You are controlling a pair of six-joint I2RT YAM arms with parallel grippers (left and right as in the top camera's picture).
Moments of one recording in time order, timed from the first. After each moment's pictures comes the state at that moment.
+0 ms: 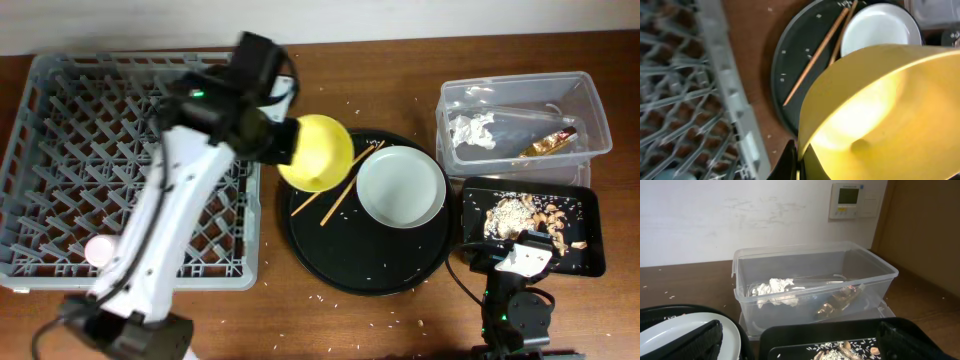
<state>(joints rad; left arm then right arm) -0.42 1.79 1.99 -1.41 0.10 -0.16 0.04 0.01 0.01 -0.04 0.34 -0.01</state>
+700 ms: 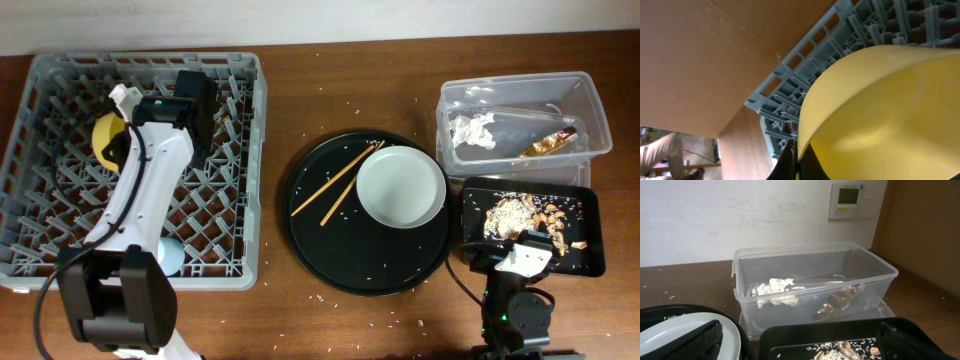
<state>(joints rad) -0.12 1.84 1.59 -1.22 -1.13 -0.73 0.04 0.01 0.01 -0.04 0.34 -0.01</state>
